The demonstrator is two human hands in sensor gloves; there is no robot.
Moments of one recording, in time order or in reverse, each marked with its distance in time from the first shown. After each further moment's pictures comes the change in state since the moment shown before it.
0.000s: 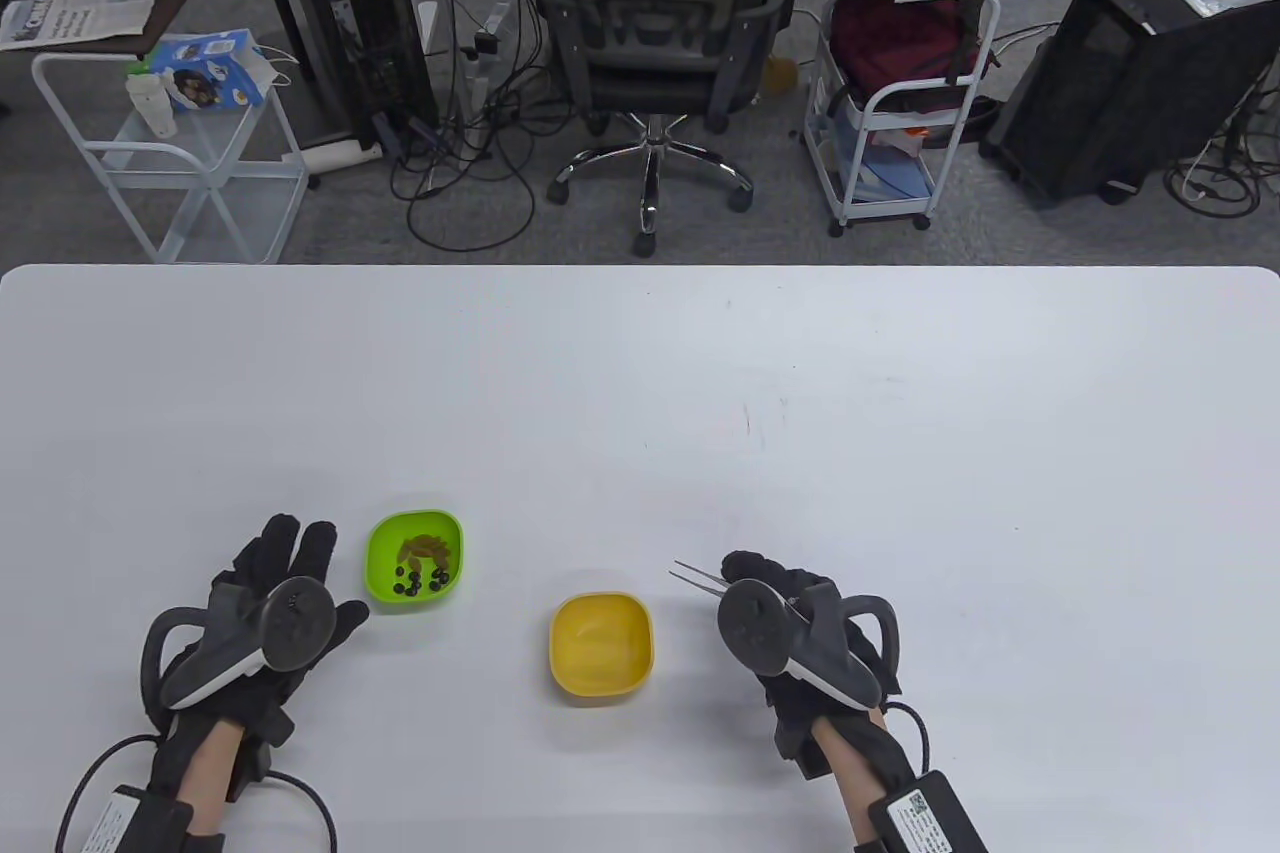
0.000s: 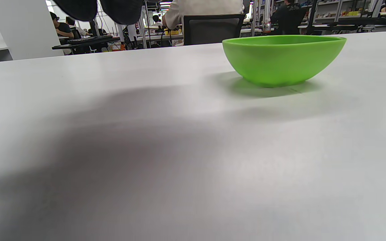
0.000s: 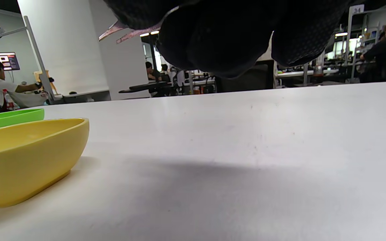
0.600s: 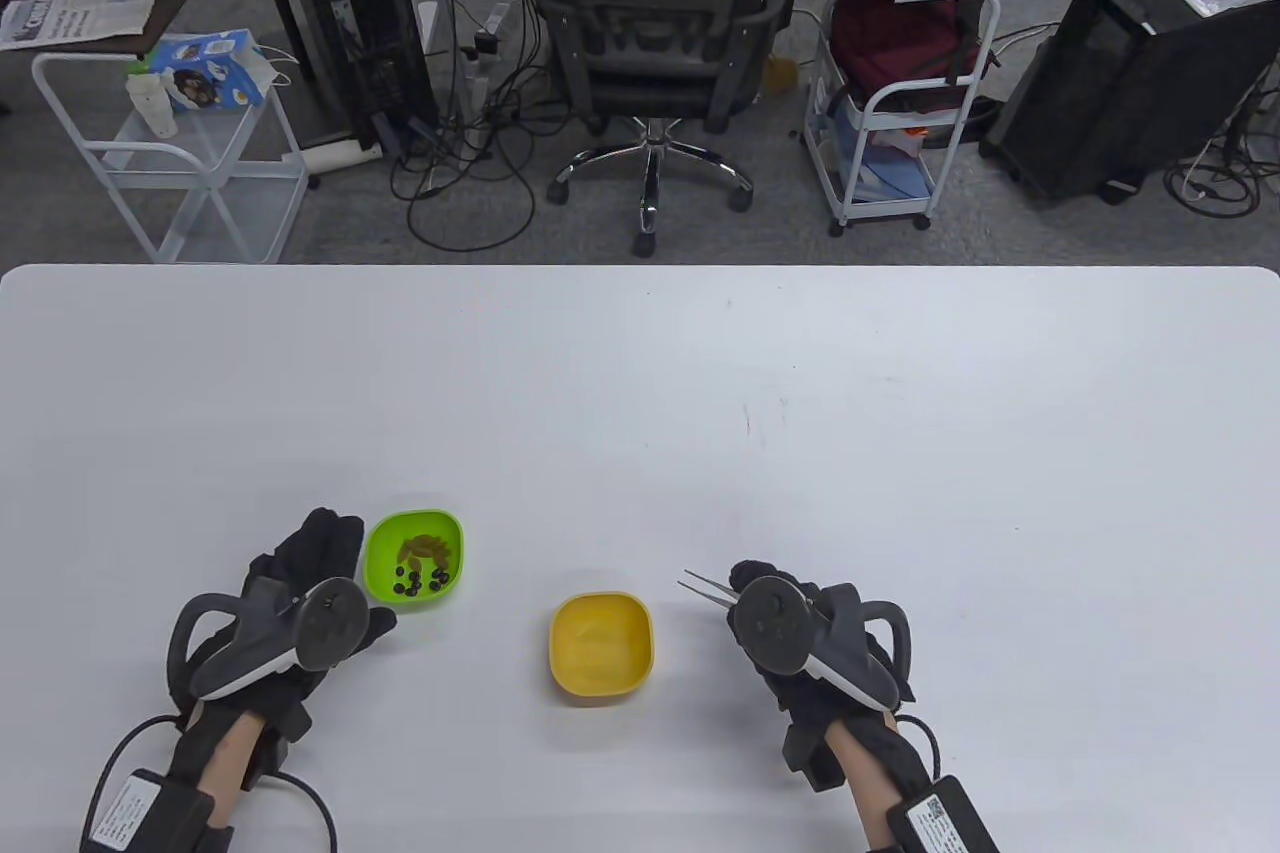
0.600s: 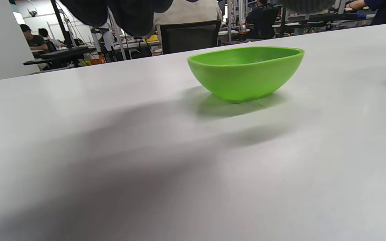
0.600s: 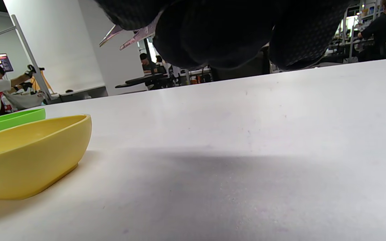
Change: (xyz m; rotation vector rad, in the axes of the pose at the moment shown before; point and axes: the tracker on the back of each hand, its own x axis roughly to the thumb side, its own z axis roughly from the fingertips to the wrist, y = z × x) left_hand 0.030 0.018 -0.008 0.007 -0.110 -0.069; right_hand -0.010 0.001 0.003 0.049 0.030 -0.034
